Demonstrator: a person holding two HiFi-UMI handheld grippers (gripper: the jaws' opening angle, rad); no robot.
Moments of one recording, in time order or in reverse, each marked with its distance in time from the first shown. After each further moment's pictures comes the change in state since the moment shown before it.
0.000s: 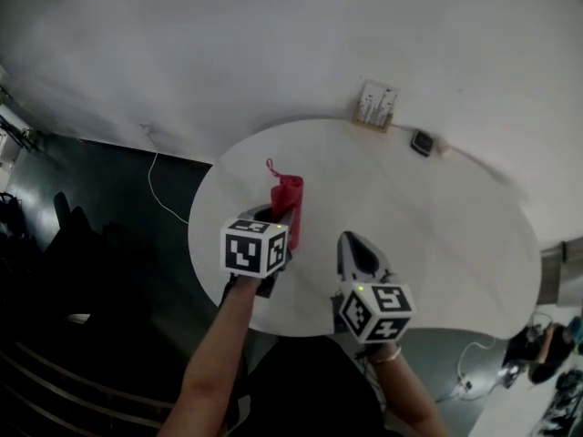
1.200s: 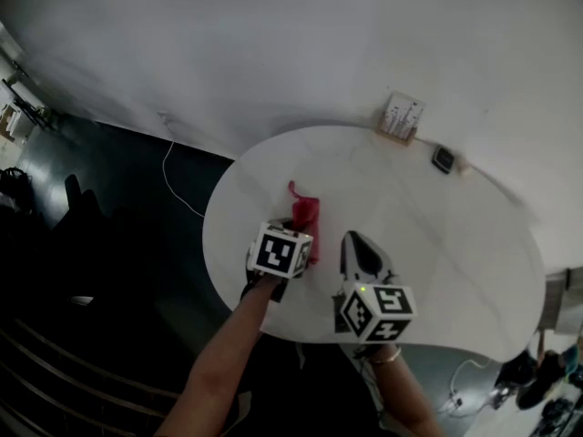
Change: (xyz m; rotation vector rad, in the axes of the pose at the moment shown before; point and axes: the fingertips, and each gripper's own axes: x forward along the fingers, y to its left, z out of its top) left arm 0.033 0.014 -0.050 0.032 0.219 0.062; right arm 0.030 0.012 0.009 -0.027 0.019 0.056
